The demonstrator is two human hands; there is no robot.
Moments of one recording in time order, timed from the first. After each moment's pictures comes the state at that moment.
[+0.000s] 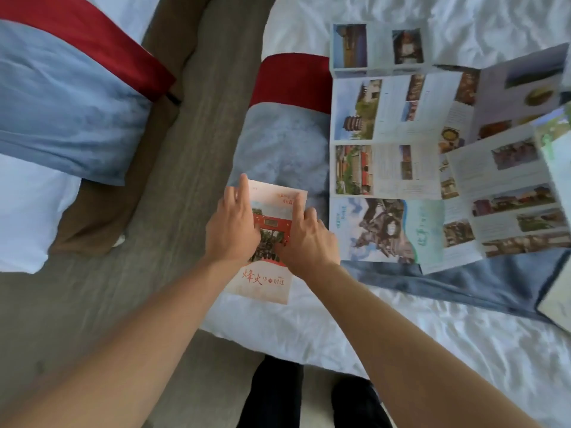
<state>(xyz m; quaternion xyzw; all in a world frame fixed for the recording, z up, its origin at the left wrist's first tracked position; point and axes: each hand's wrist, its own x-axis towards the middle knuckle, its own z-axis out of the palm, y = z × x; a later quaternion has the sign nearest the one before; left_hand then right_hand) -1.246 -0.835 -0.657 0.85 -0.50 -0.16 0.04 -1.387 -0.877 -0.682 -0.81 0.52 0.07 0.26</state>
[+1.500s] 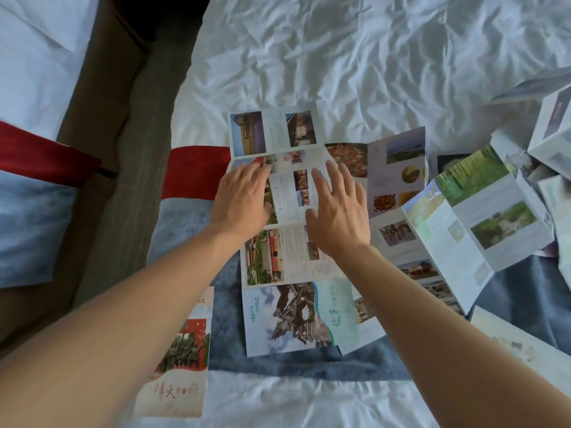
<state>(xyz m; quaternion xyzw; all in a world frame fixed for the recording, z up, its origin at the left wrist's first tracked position) -1.328 -1.114 -0.614 0.71 -0.70 -0.08 0.05 -1.517 -1.138 -0.615 -0.82 0.56 -0.02 0.10</state>
